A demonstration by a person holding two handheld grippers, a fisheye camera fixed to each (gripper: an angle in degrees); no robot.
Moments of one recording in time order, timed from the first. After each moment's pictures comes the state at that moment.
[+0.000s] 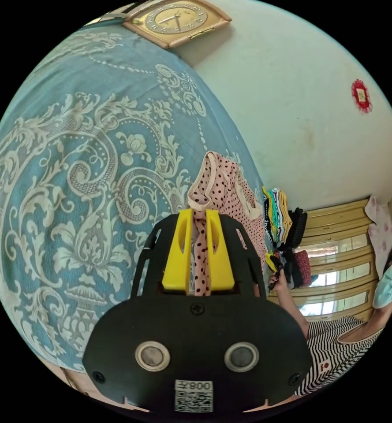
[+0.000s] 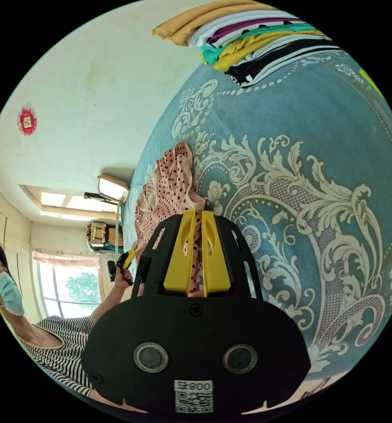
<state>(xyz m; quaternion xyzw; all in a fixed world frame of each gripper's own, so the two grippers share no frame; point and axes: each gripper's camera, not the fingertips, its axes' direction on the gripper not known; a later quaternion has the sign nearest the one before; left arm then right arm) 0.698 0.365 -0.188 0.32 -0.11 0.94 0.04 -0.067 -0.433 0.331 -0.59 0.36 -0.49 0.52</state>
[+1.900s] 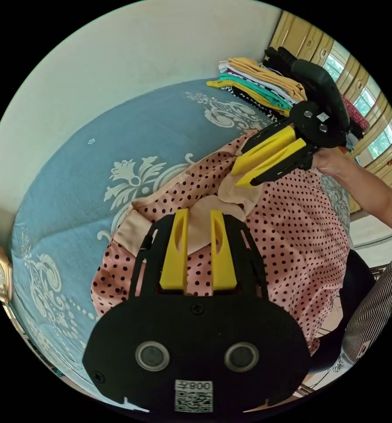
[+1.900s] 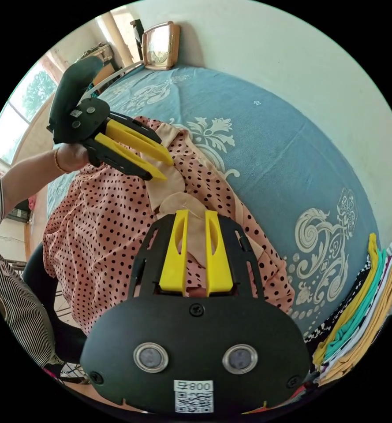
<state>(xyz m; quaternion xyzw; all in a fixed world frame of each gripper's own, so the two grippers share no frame) 0.566 0.532 0.341 0.37 -0.45 0.71 -0.39 0.145 0.016 0.471 -0.64 0.23 -0.73 -0.03</state>
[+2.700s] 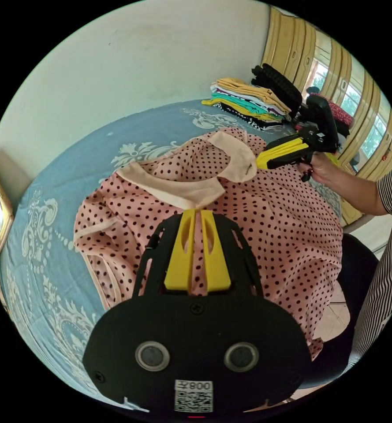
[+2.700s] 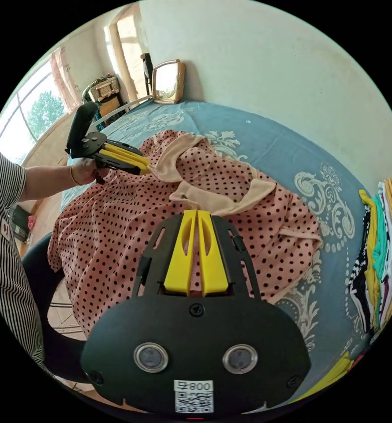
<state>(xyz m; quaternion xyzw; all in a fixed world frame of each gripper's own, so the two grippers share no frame) 0.512 0.477 0.260 0.37 -0.36 0.74 -0.42 0.063 -0.067 0.381 -0.62 0.14 -0.77 0.07</state>
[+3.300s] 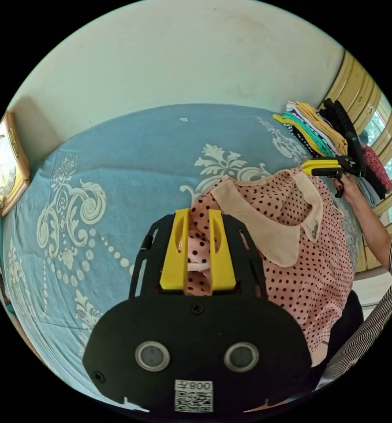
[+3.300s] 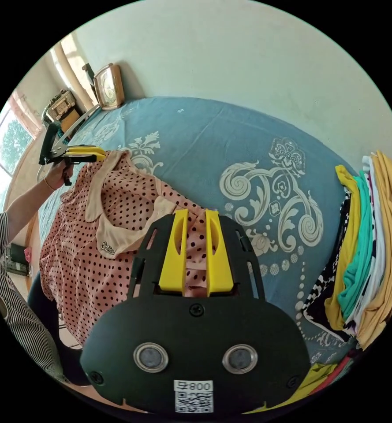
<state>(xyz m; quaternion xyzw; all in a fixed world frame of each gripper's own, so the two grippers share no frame) 0.542 0.602 0.254 0.46 -0.31 0.77 -0.32 0.033 -0.068 0.553 -0.58 0.24 -0.77 0.11</state>
